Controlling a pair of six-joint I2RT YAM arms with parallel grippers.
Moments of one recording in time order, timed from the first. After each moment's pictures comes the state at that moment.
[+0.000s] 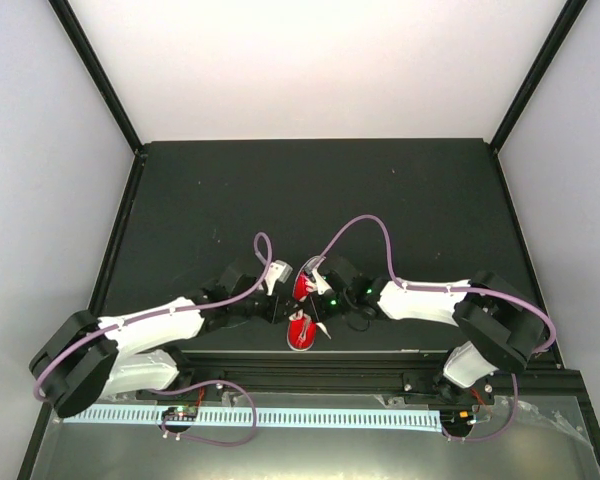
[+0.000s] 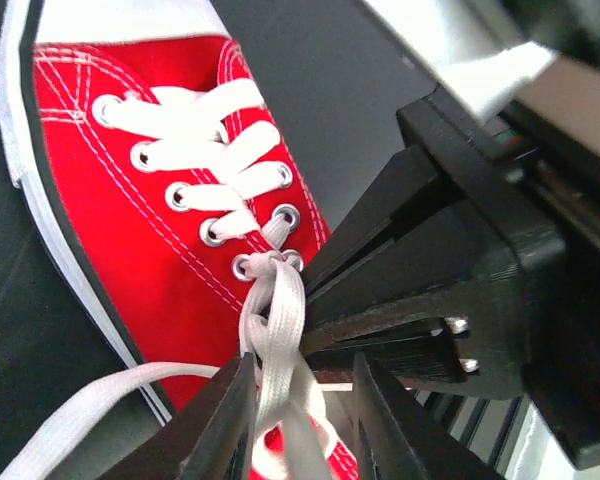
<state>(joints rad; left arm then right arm) -0.76 1.18 0.40 0.08 0.42 -0.51 0.95 1.54 0.69 -0.02 -0.30 0.56</state>
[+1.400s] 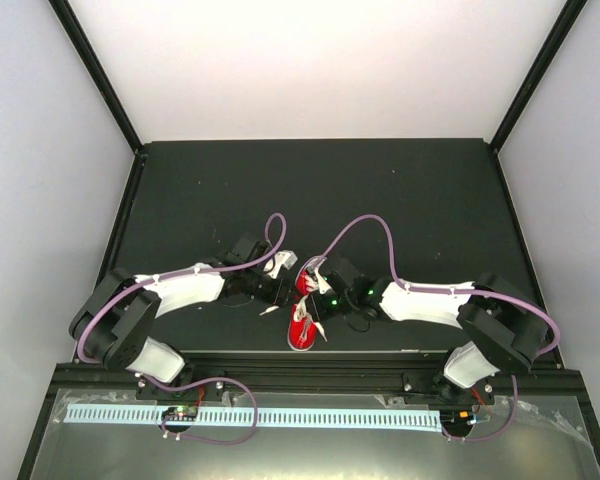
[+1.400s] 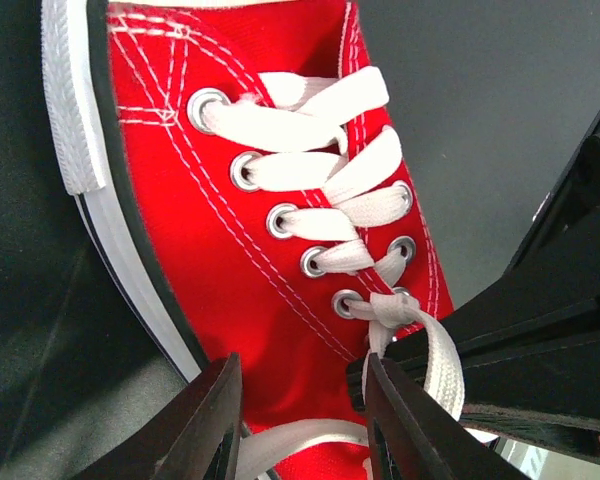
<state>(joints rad) -0.60 1.48 0.64 -0.16 0.62 -0.38 0.95 1.52 0.68 -0.03 -0.25 0.58</state>
